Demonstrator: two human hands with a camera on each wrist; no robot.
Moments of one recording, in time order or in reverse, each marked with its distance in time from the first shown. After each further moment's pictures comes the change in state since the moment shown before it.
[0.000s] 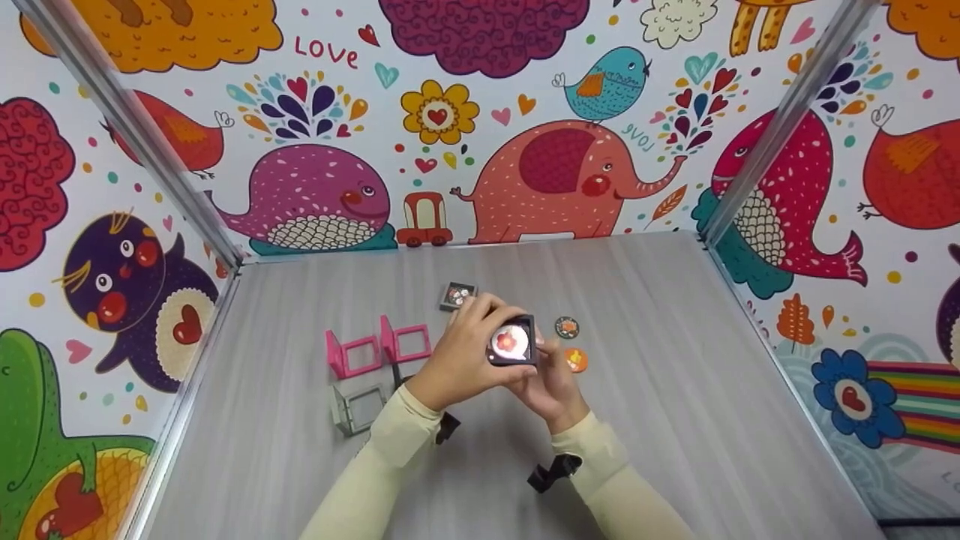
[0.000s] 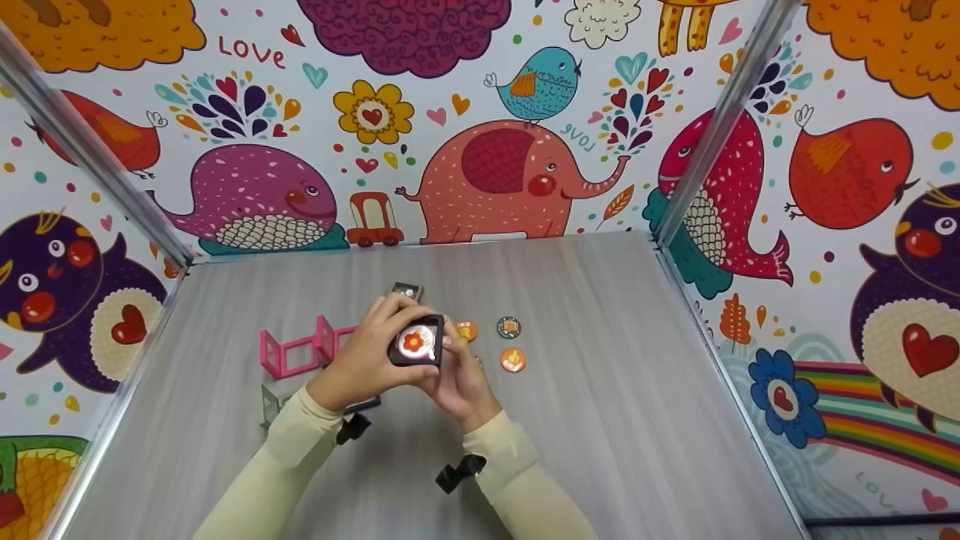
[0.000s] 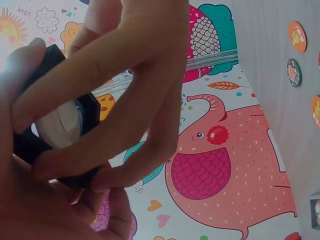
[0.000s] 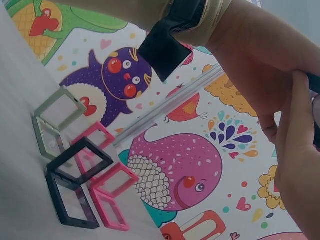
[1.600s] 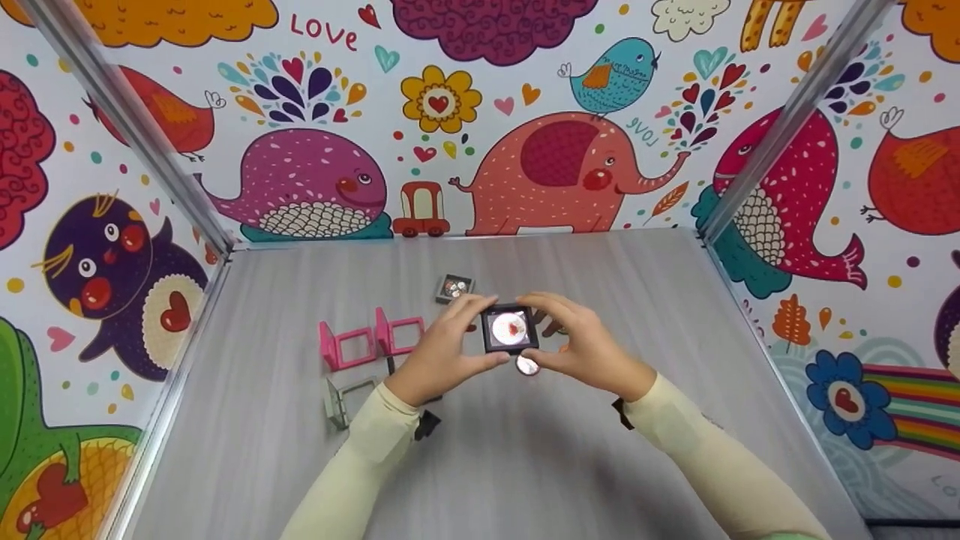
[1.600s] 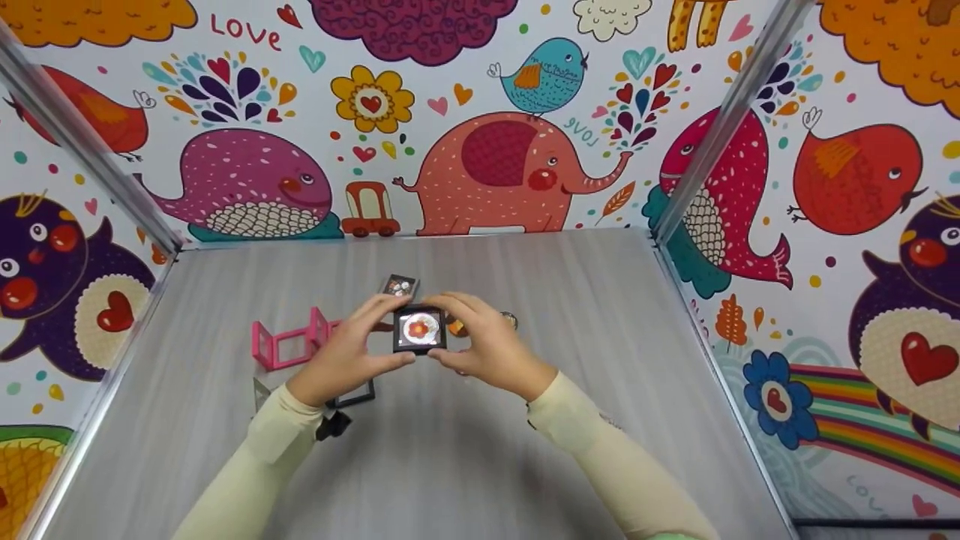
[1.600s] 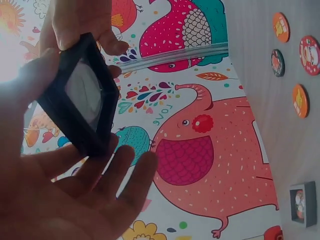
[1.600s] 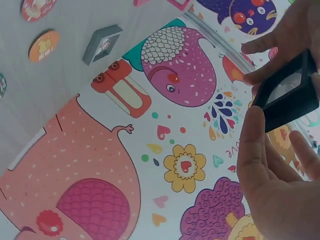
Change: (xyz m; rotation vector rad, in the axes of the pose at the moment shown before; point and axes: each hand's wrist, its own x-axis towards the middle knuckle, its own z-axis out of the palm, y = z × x) left_hand -0.016 -0.024 -0.008 -0.195 -0.030 -0.133; right_hand 0.002 -0.082 0.050 -2.085 -0.092 -0.180
